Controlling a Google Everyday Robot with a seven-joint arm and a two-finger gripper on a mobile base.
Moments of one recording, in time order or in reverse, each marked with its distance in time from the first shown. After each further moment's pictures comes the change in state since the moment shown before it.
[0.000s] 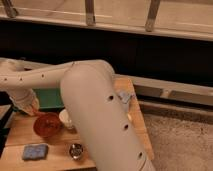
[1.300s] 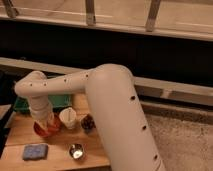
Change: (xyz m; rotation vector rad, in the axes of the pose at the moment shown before) arm 0.077 0.019 0.050 -0.197 0.143 0.098
